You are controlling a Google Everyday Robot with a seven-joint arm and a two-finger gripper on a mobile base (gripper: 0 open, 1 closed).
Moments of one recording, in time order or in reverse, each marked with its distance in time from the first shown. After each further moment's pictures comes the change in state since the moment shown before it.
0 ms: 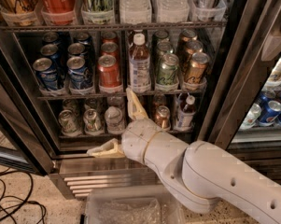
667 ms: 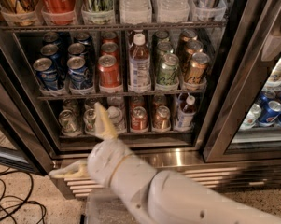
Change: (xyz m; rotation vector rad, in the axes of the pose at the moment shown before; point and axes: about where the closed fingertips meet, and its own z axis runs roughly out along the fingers) arm -0.039 0.068 0.023 0.000 -0.134 0.025
